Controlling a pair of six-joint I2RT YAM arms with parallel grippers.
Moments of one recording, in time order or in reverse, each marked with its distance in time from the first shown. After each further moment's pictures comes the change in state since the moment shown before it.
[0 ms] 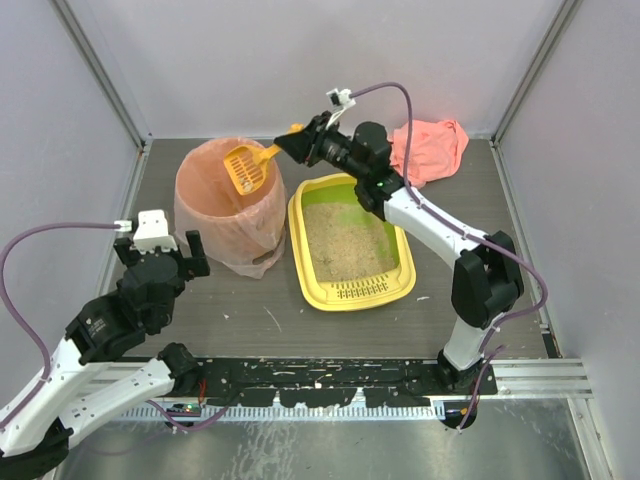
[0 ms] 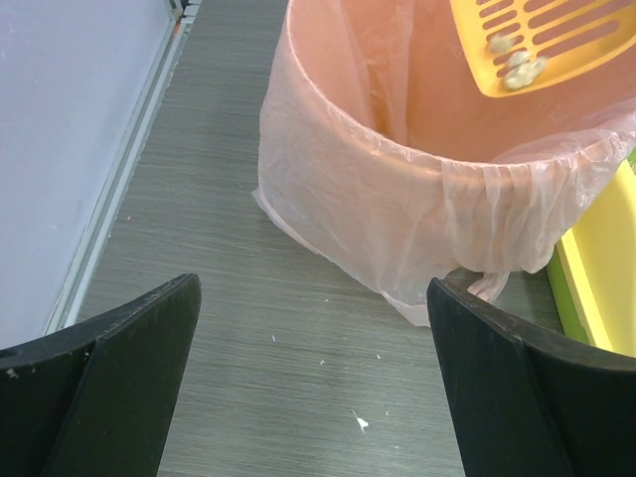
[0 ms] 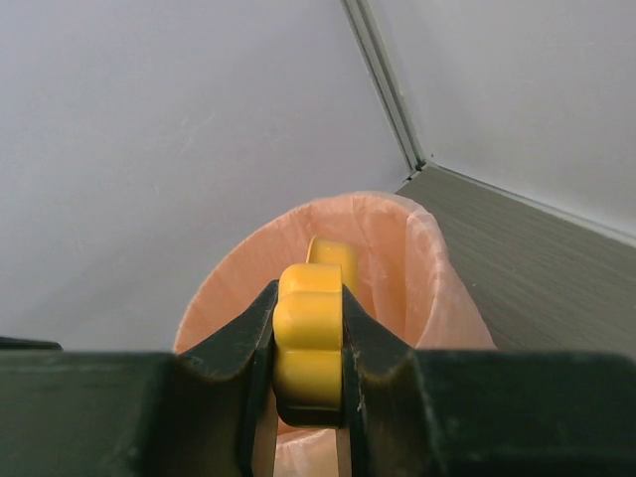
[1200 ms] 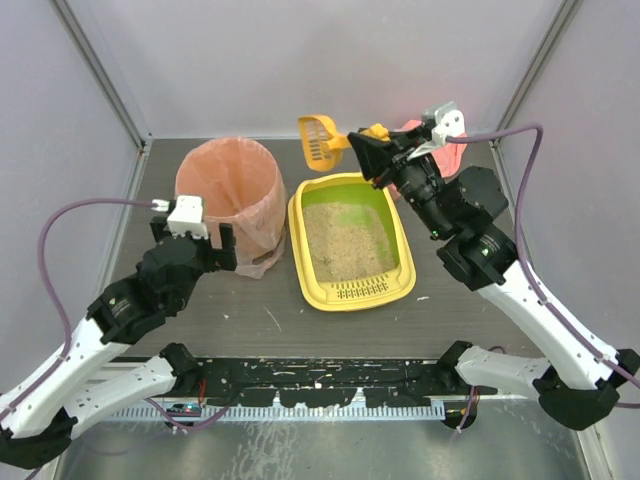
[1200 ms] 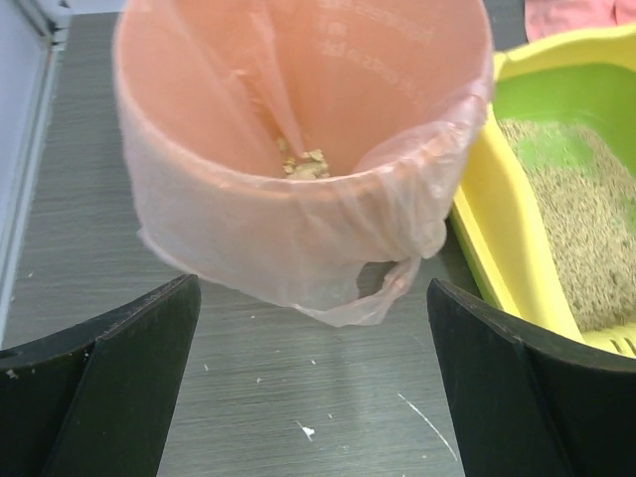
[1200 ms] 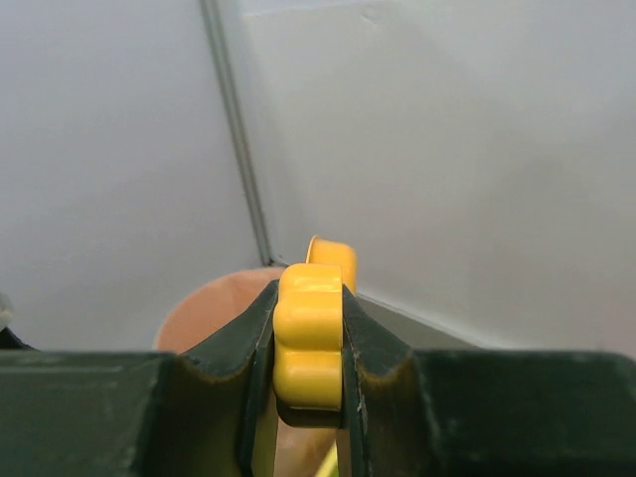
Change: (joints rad) left arm 0.000 0.088 0.008 0.145 0.201 0.085; right arm 0.170 -0.644 -0.107 -0.346 0.452 -0.416
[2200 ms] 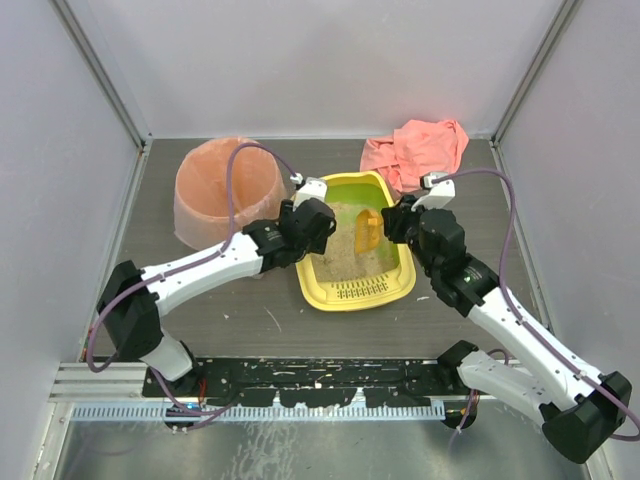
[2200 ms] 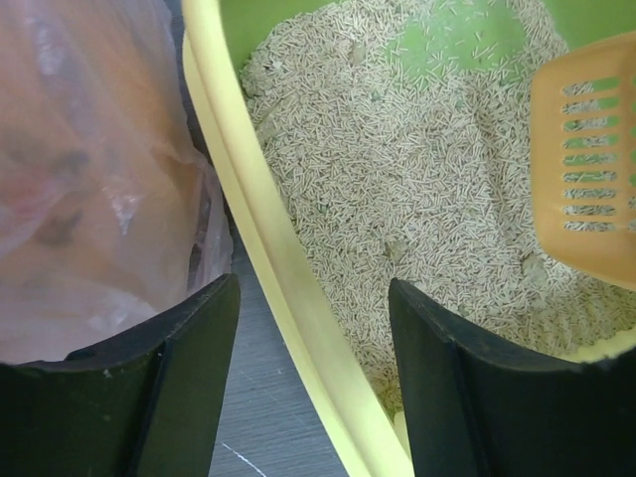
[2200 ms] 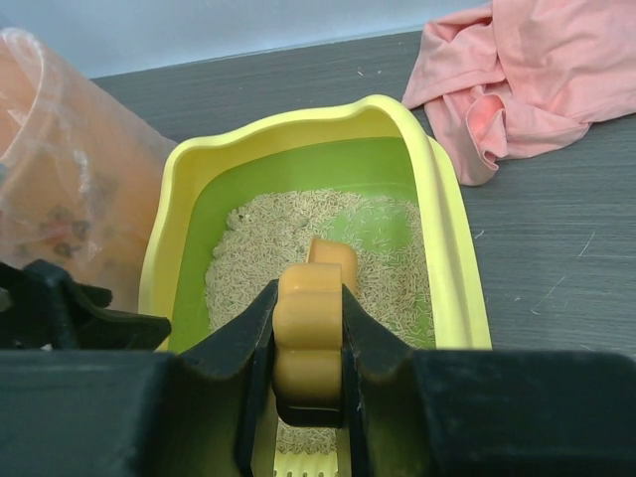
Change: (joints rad) left arm -0.109 0.888 0.313 0.159 0.142 -0.220; right arm -0.164 -0.206 -0.542 -0.277 0.282 0.314
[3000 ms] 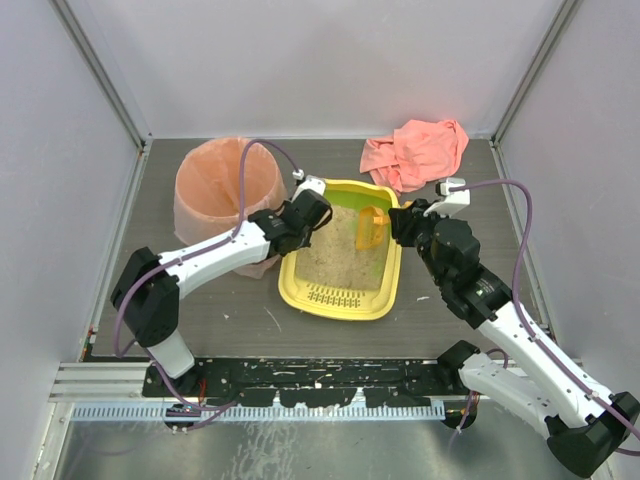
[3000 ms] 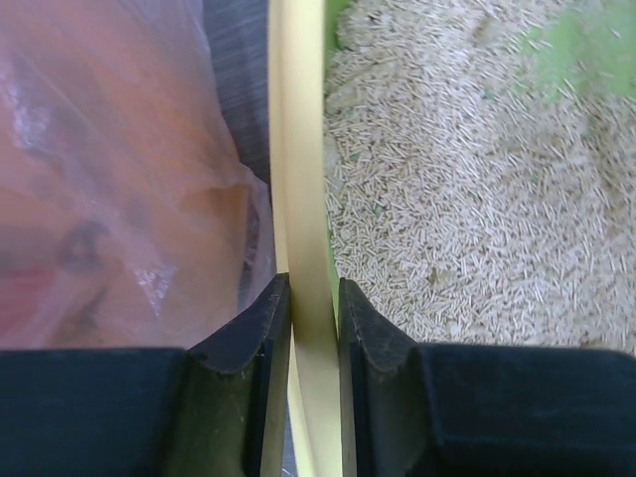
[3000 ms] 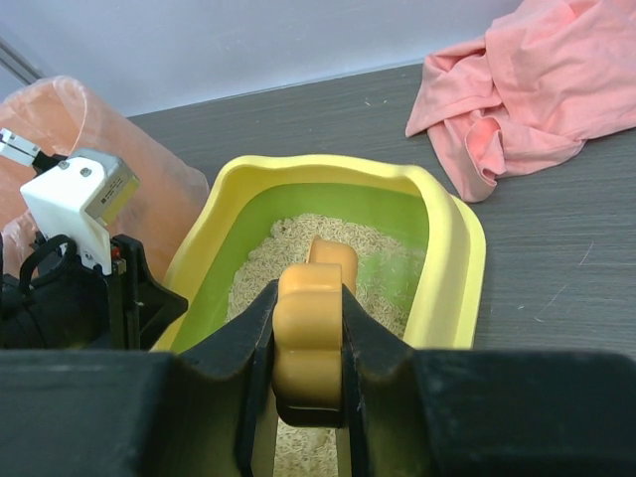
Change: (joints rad) left arm 0.089 0.127 0.040 -0.019 0.055 0.131; right arm -0.005 -0.119 -0.037 0.011 0.014 0.026
